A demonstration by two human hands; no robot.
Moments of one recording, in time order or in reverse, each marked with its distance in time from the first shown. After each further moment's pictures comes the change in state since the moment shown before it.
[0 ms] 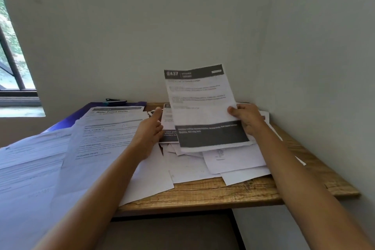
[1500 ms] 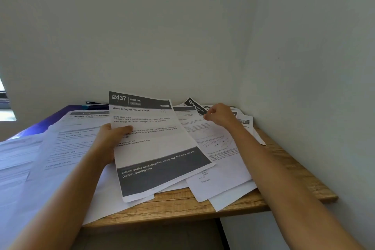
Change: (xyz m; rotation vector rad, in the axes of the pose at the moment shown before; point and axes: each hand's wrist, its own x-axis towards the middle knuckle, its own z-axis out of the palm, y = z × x) left_hand 0.002 0.010 -0.034 0.083 0.143 0.030; right_hand 0.023 -0.012 0.019 -0.790 -0.068 -0.094
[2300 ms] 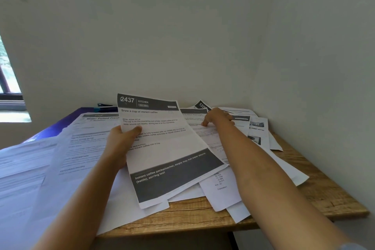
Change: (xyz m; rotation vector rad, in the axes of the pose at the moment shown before) left_hand 0.004 0.000 -0.001 0.013 0.068 0.055; right_hand 0.082 -0.027 0.057 -0.309 -0.187 0.508
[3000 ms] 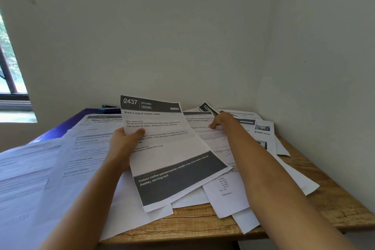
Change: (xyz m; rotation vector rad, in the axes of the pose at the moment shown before) left_hand 0.011 -0.004 -0.003 0.042 0.050 0.007; right_hand 0.126 -0.008 0.019 0.013 -0.165 0.070
